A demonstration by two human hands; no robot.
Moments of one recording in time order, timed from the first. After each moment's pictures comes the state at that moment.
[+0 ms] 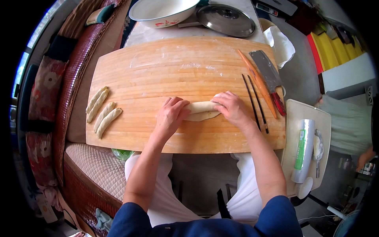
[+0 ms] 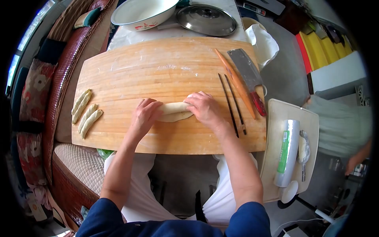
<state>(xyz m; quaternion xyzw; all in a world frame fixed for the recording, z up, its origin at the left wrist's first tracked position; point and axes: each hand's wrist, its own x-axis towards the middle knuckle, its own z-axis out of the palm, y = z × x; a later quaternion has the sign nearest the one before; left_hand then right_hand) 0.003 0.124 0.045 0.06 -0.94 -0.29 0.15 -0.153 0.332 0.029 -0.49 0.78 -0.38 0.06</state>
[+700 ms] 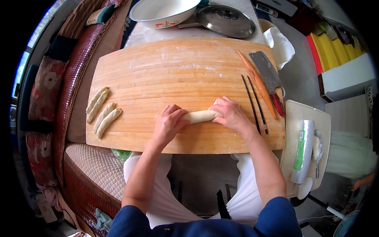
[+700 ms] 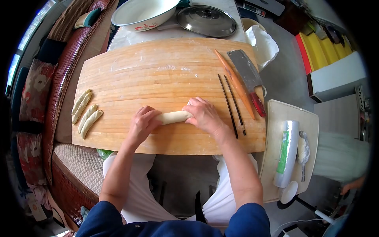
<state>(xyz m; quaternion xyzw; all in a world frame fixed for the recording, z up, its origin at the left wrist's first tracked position) 0.024 0.128 0.050 0.05 -0.94 -0.31 0.12 -0.138 0.338 0.043 -0.52 0.80 -0.27 0.12</state>
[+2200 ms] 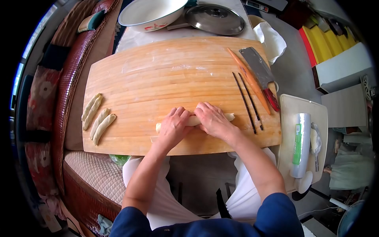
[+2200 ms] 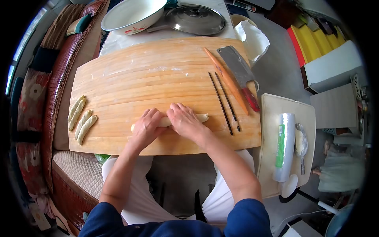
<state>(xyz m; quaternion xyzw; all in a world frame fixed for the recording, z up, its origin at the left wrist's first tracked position) 0.007 0.161 0.048 0.01 -0.96 -0.25 0.08 -0.104 0.319 0.037 -0.53 0.80 -0.27 0.09</state>
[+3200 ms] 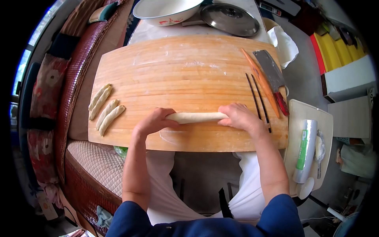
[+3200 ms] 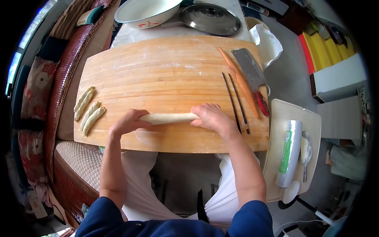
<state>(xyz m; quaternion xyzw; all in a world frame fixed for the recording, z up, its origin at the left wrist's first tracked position) 0.031 0.073 0.079 0.14 -0.87 -0.42 -0.21 -0.142 0.340 0.070 -0.48 0.81 -0.14 0.30</state>
